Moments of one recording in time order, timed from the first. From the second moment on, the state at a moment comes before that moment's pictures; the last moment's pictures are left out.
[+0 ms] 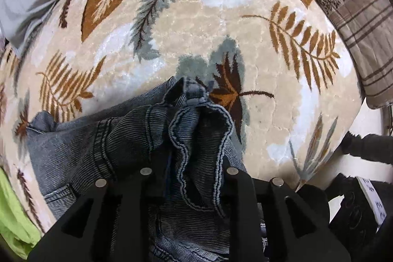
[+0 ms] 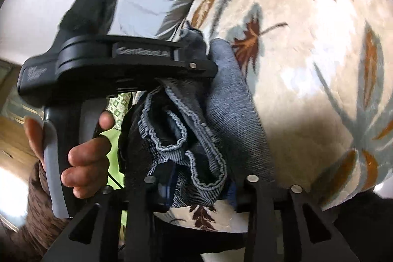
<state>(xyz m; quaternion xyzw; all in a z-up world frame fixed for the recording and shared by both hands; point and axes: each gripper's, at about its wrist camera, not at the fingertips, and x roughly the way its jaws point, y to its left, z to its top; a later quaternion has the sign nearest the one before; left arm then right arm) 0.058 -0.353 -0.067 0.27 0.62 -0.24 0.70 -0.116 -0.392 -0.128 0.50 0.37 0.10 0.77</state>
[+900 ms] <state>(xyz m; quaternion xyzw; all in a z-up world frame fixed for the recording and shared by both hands) 0.090 -0.130 -0.020 -0.08 0.64 -0.23 0.73 -0.049 -0.438 -0.088 0.45 0.36 0.05 0.81</state>
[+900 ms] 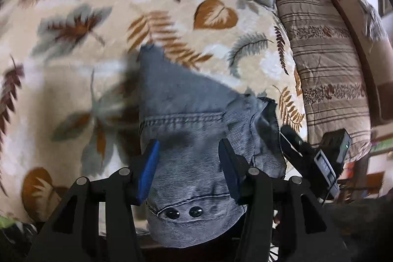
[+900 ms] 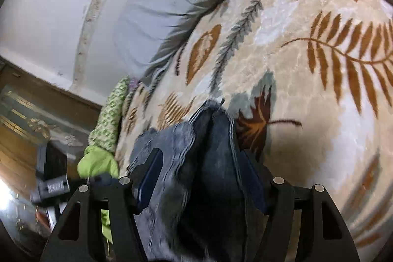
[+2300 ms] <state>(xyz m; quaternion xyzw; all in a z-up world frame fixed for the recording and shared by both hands) 0.049 -0.100 -0.039 -0.12 0.62 -0.25 0.74 -0.058 -0.420 -0.090 0.39 0.43 0.13 0.80</state>
